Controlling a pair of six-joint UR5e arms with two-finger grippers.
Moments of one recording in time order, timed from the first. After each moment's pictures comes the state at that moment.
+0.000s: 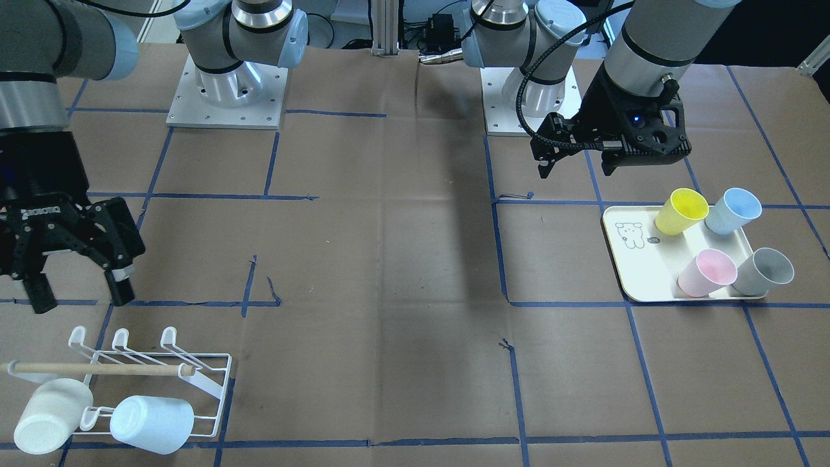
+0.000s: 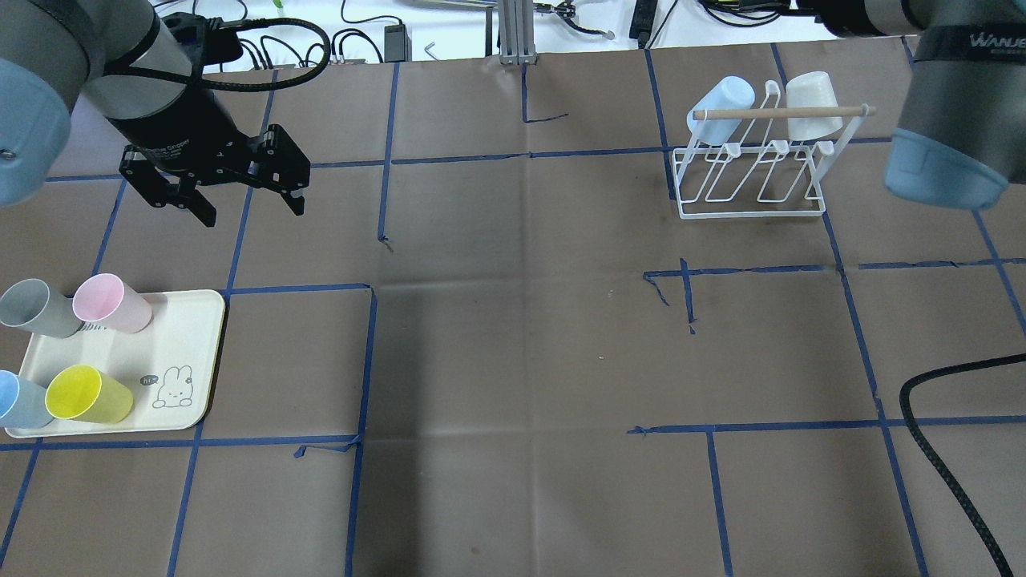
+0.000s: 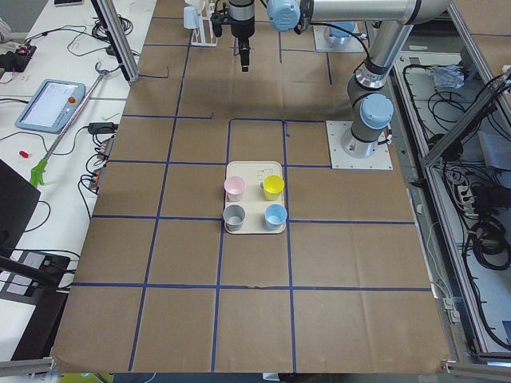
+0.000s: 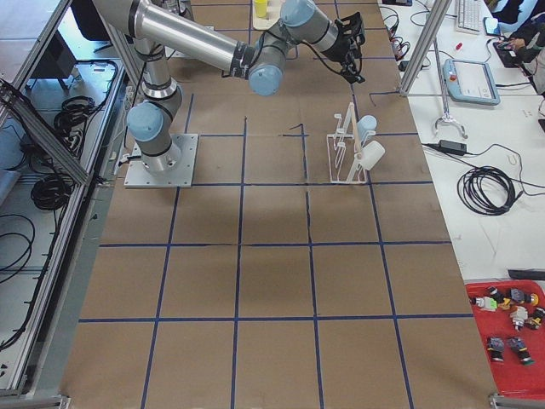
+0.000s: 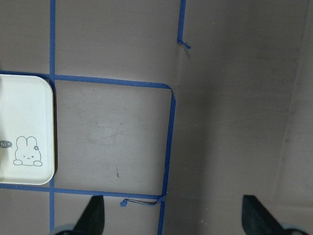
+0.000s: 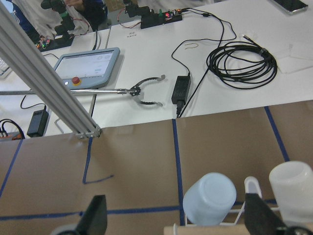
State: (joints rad) left arm -1.51 -1.56 -1.60 -1.58 1.55 -0.03; right arm 1.40 -1.48 1.77 -2.58 -1.27 0.03
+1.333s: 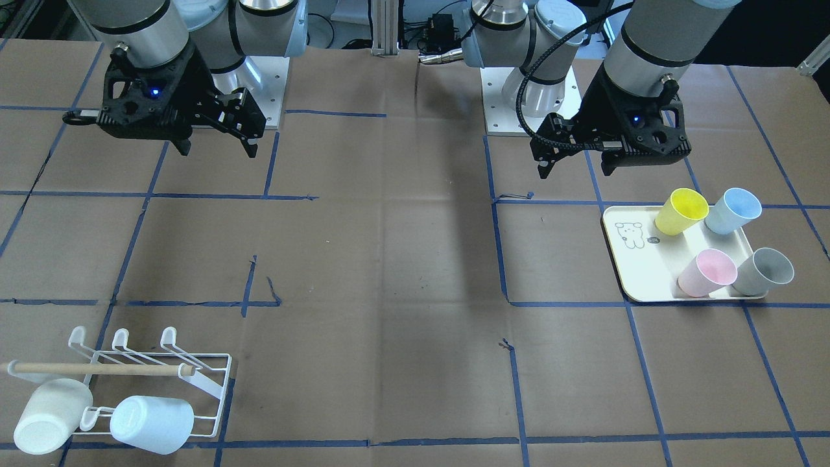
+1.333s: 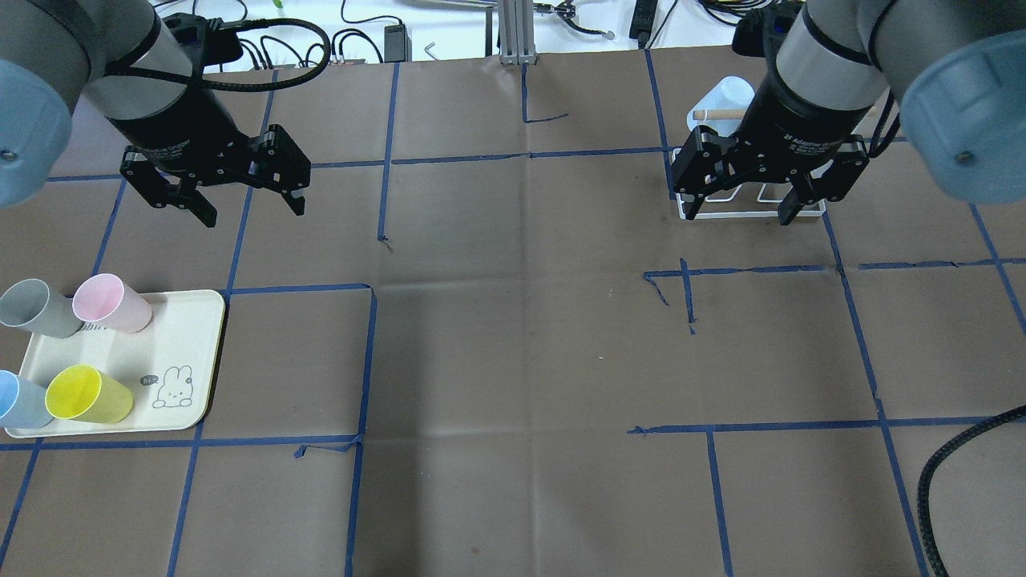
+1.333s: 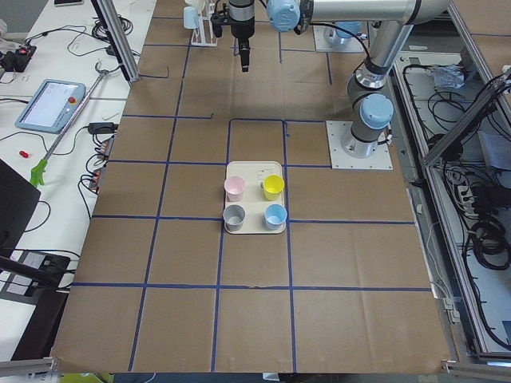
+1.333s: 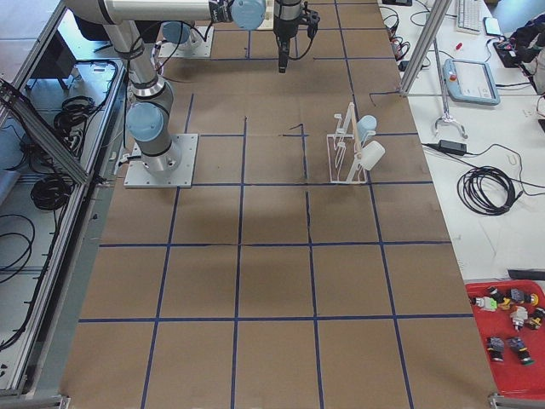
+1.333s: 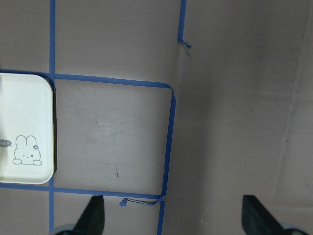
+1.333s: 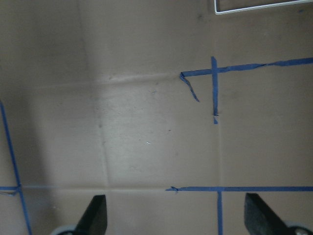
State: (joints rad) left arm -1.51 -1.56 -1.60 -1.58 1.55 -0.03; right arm 1.61 -1.63 1.64 -1.56 -1.53 0.11
